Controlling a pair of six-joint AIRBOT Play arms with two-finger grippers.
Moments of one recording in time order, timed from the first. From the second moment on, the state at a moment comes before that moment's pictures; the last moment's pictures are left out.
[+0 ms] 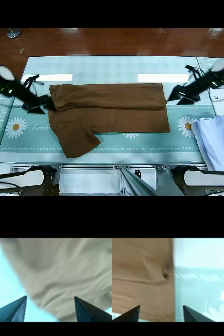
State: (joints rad) left arm 0.27 -1.43 1.08 1.28 -1.45 -1.35; right arm -0.25 -1.48 1.23 -1.20 1.43 1.41
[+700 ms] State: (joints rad) left arm 0.50 -1.04 0.36 0.86 -1.22 -1.28; right arm -0.34 -0.98 0.60 -0.93 1.11 1.31
